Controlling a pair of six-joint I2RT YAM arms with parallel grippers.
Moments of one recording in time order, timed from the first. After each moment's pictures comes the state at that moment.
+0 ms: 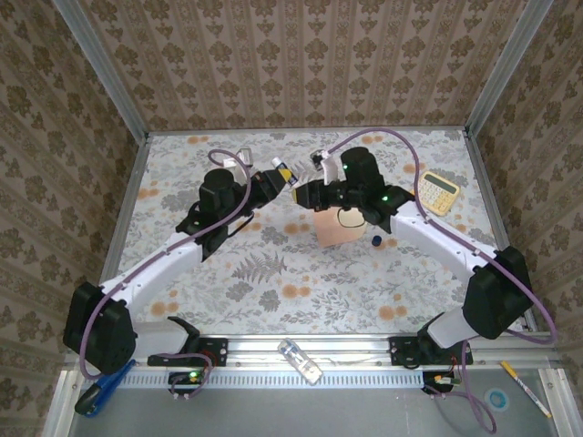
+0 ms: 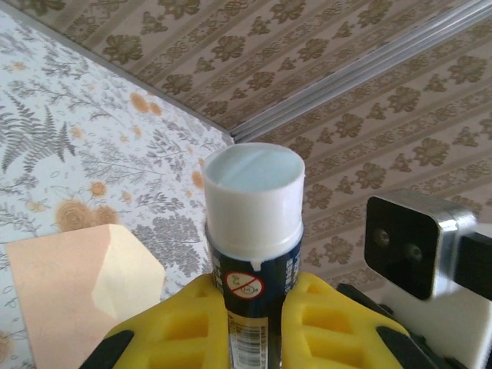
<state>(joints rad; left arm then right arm) -0.60 1.24 0.86 0.25 0.30 -0.98 0.53 1.48 1.18 -0.17 -0.52 0.43</state>
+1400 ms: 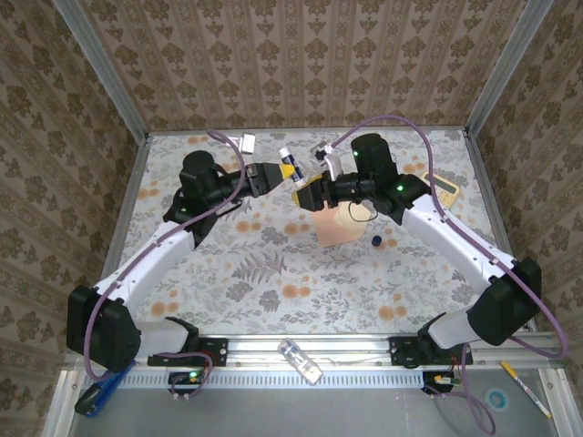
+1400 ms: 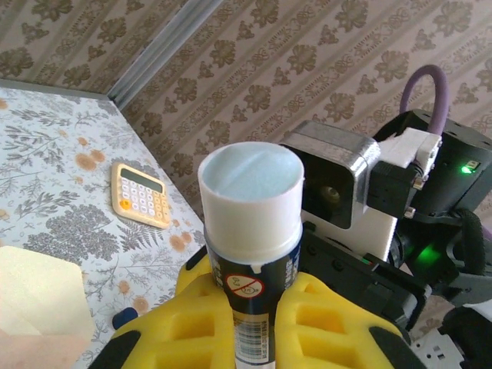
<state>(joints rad) -0.48 1.26 0.99 0.28 0.80 -0.83 0.52 1.44 1.33 -0.41 -0.66 0.21</state>
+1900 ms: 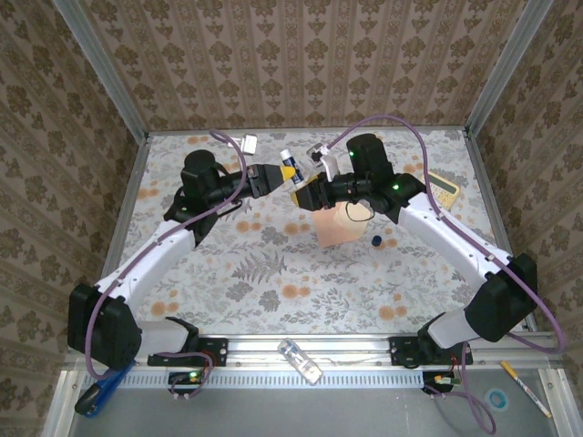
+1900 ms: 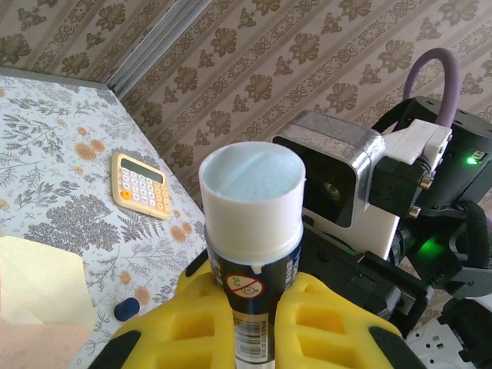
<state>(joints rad) -0.48 1.27 0.99 0.26 0.82 -0.82 0.53 1.46 1.33 -0.41 -0.66 0.19</state>
